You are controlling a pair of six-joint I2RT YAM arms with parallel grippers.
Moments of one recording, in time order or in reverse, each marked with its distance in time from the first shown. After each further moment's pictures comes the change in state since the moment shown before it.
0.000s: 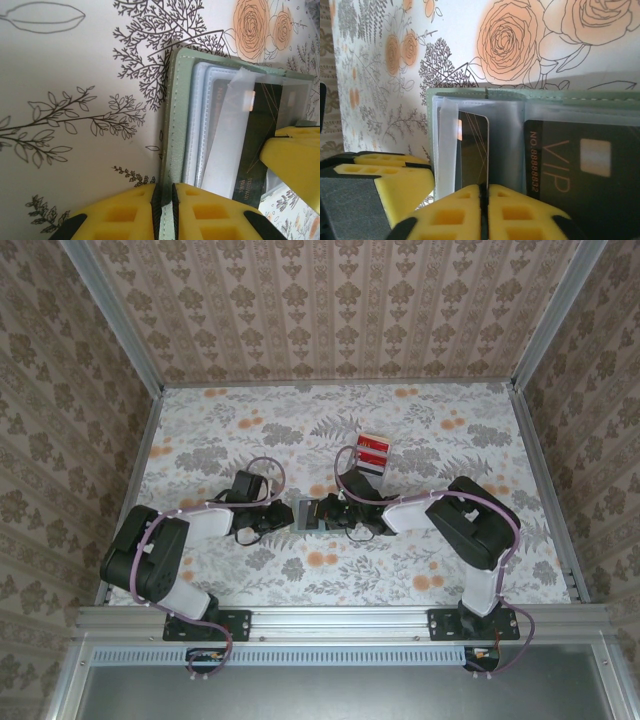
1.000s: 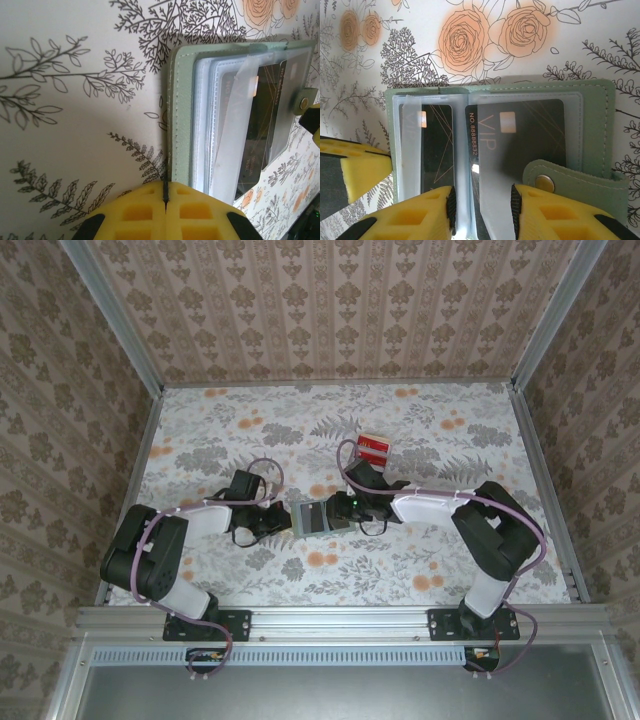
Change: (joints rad) left arm 0.033 -0.001 0.021 -0.100 0.091 0.030; right arm -0.048 -0.126 0.083 -0.406 0.050 -0.259
